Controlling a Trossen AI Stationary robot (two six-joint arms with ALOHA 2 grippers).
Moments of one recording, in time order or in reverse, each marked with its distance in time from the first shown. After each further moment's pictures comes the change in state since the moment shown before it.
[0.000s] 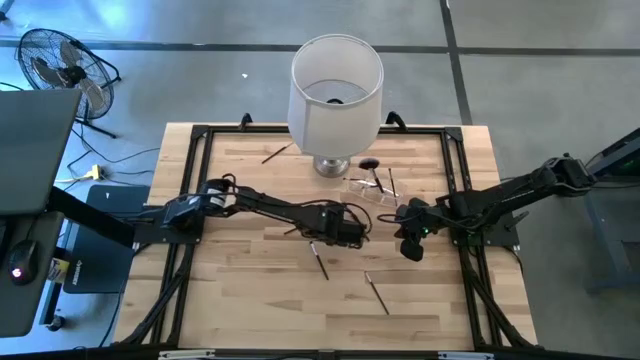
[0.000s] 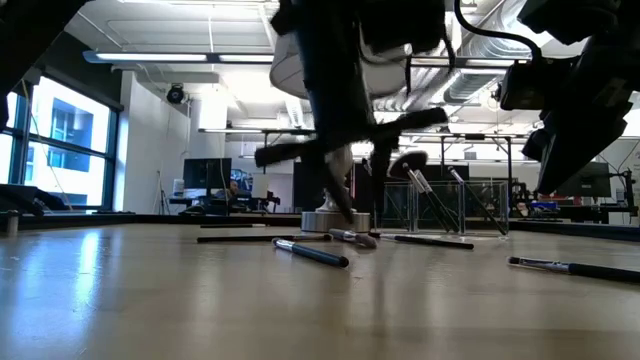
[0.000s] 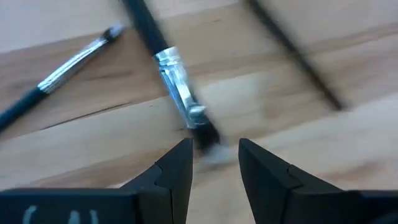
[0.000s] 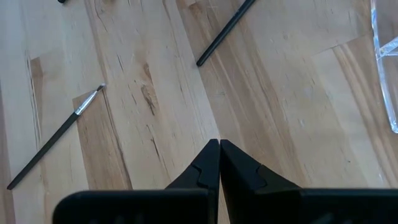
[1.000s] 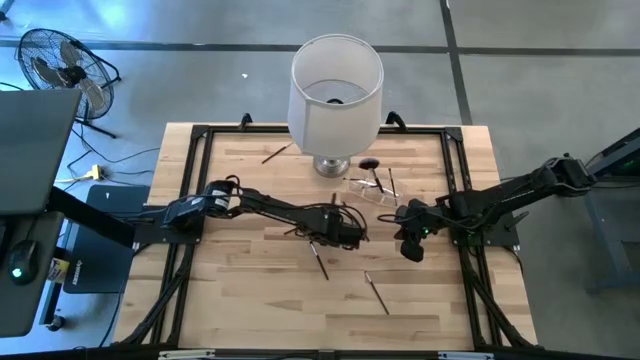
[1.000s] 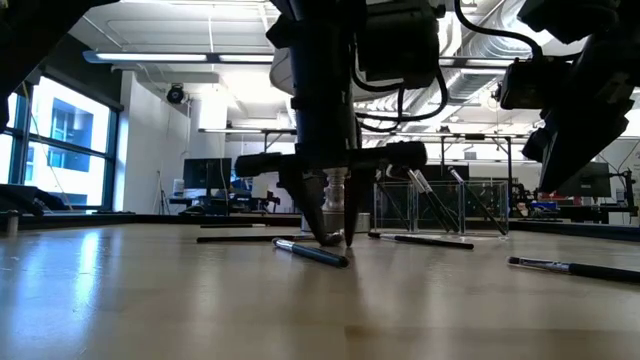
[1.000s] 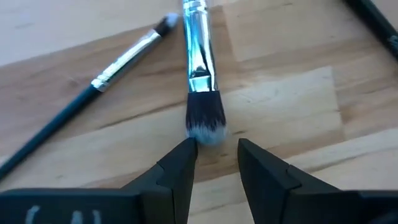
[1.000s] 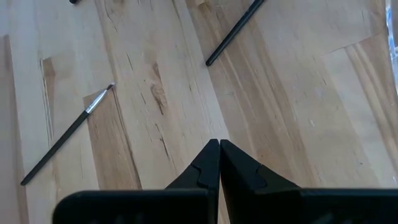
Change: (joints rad) left arm 0.005 0.042 0.001 -0.108 -0.023 0.016; right arm 0.000 0.000 0.000 0.012 -0.026 0.002
